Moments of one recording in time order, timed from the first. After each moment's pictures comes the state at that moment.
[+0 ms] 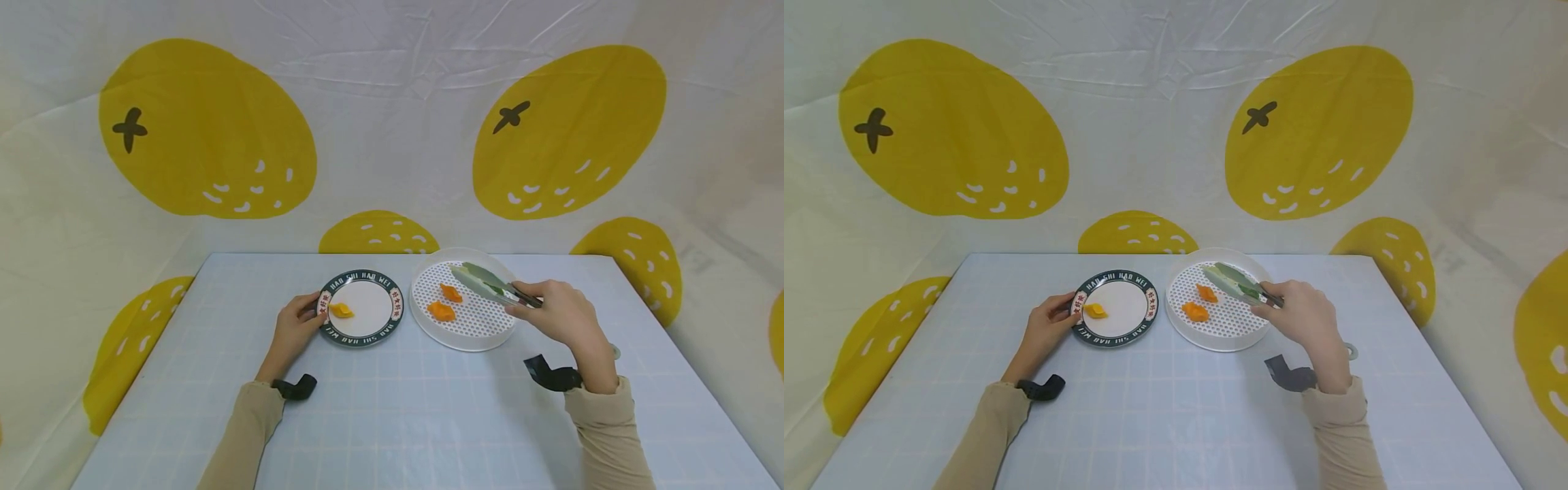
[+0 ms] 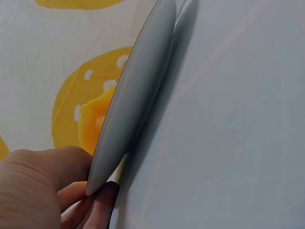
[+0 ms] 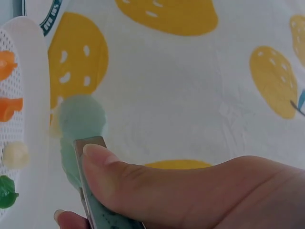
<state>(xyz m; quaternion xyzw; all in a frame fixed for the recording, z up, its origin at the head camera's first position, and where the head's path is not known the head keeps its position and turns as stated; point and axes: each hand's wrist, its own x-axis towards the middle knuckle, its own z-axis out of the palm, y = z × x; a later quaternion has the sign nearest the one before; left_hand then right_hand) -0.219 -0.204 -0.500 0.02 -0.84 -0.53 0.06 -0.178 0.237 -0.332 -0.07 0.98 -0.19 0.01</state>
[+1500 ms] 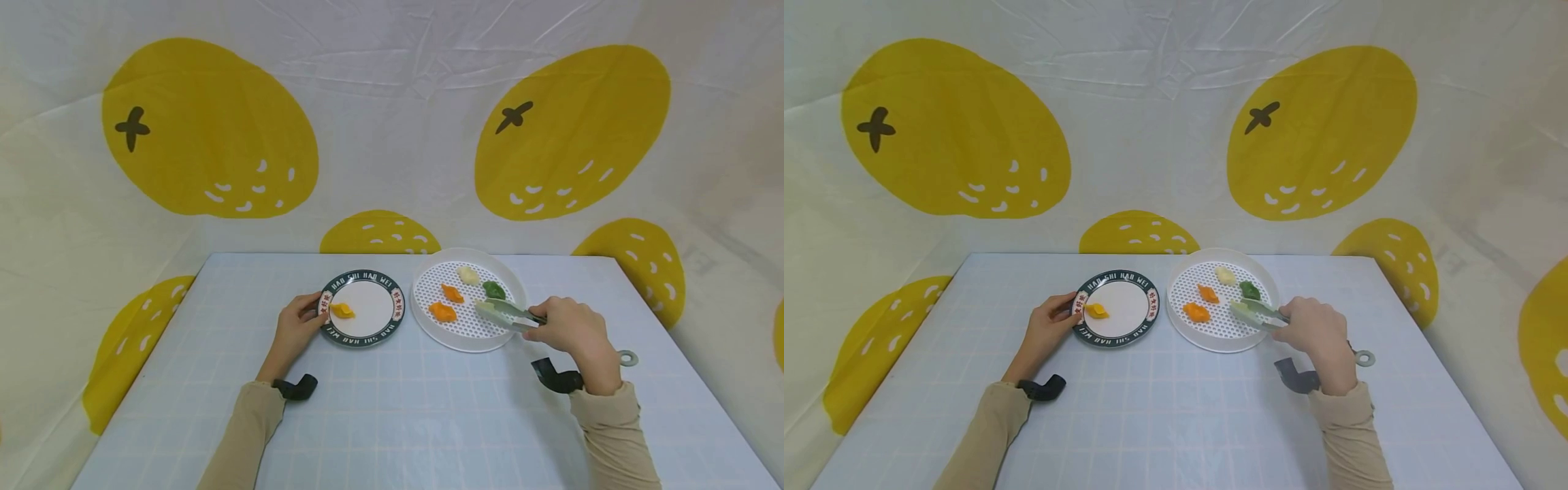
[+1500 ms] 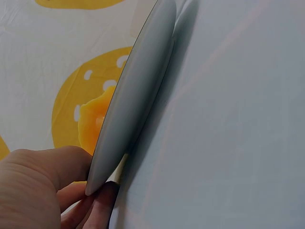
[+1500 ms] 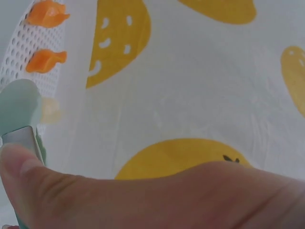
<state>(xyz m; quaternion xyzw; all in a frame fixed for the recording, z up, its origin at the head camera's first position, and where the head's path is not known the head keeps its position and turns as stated) -0.222 -0.205 -0.505 0.02 -0.84 -0.54 0.07 -0.180 0.254 -0.352 -0.03 0.99 -0.12 0.11</state>
